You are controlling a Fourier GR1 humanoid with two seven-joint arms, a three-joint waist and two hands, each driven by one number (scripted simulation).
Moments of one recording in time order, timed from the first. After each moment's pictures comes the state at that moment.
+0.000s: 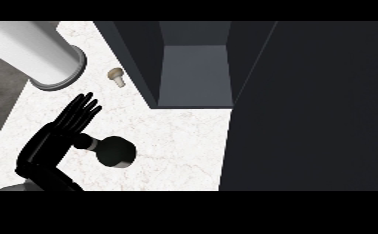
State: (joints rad) left arm 0.00 0.26 0.13 -1.43 0.35 -0.64 -0.15; right arm -0.10 -0.07 0.14 -2.46 -0.09 0.04 0.58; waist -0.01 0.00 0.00
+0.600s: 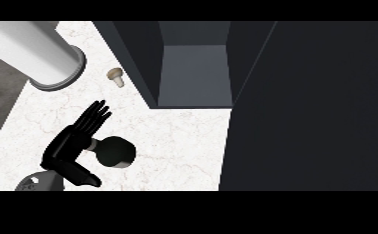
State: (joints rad) left arm -0.13 0.26 0.12 -0.98 0.11 -0.66 -0.48; right arm -0.10 -0.06 0.13 -2.46 -0.09 0.05 0.58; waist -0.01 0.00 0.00
